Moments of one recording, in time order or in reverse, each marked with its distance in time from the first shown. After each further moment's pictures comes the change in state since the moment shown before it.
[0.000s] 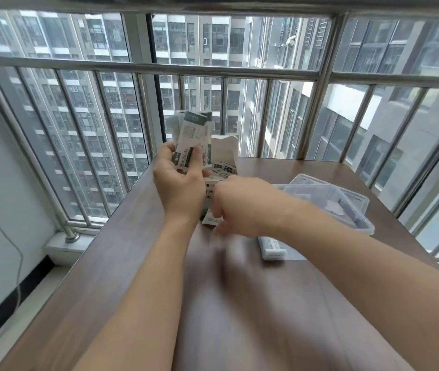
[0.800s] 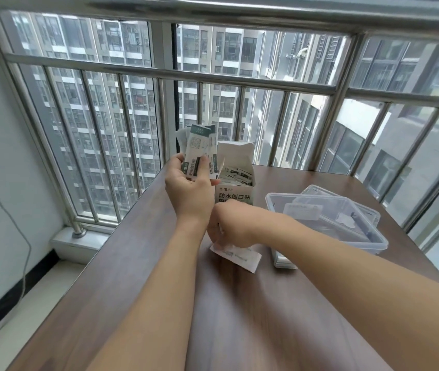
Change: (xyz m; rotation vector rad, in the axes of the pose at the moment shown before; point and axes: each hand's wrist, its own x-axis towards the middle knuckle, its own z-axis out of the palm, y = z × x) left_hand 0.005 -0.008 -0.010 -0.022 0.082 -0.130; right_hand 0.041 -0.008 0.039 0.198 -0.232 -0.020
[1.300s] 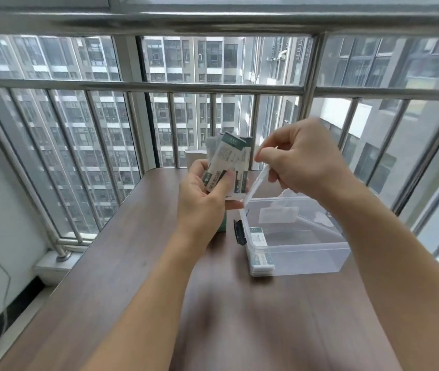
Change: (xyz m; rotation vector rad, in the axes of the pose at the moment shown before) left_hand -0.044 0.028 0.032 -0.099 -0.519 -0.079; right_hand -0.110 0.050 -0.083 0.679 0.858 0.191
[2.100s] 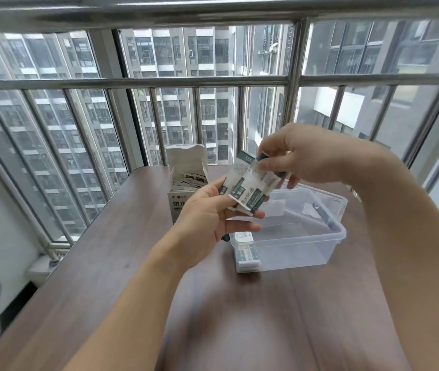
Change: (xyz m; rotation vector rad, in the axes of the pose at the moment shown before) left_hand -0.014 -0.001 0.017 -0.245 -0.393 -0.430; right_hand 0.017 0.024 -0.039 -0.369 -0.420 0.103
